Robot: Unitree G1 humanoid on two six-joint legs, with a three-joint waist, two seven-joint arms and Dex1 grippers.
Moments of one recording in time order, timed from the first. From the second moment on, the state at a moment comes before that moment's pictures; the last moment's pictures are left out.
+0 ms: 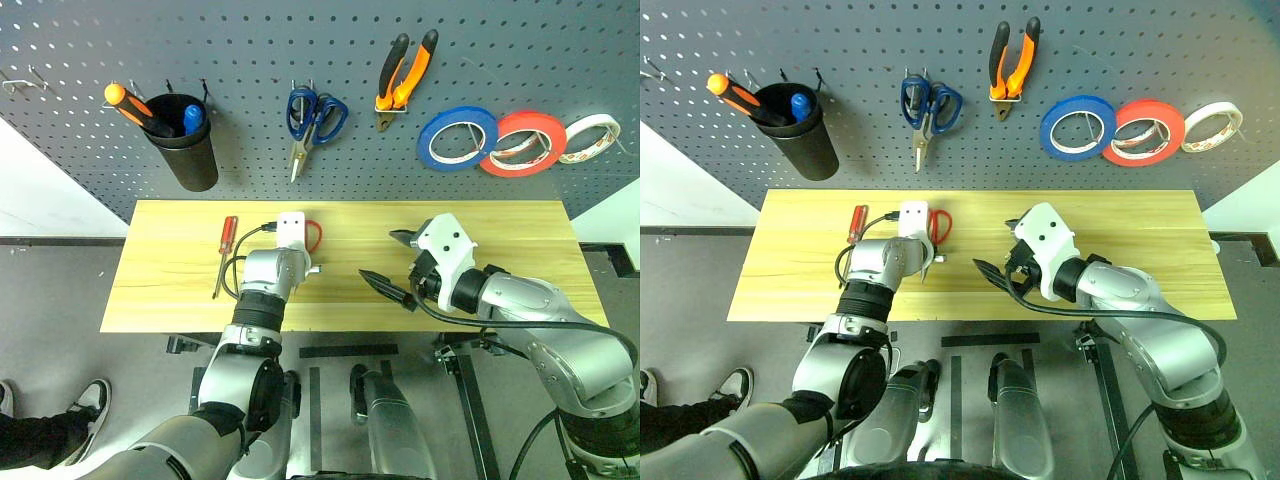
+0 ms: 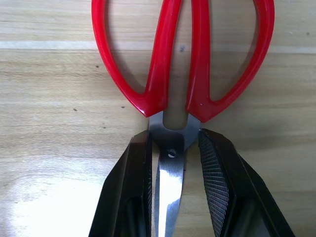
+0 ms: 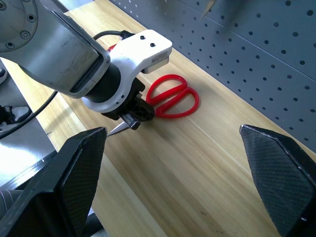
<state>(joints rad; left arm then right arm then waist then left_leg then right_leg) -0.81 -0.15 0.15 0.48 -0.11 1.02 0.24 -0.26 -0.64 0.05 -0.68 0.45 0.86 0.48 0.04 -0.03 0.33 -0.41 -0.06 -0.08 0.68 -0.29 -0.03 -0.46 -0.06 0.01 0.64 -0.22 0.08</state>
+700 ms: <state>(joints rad) -0.66 -0.12 -0.21 0.14 -0.04 1.08 0.09 -0.28 -0.63 0.05 -0.67 0.42 0.84 0.48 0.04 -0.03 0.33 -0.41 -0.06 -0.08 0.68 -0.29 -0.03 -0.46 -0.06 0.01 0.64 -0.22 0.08</state>
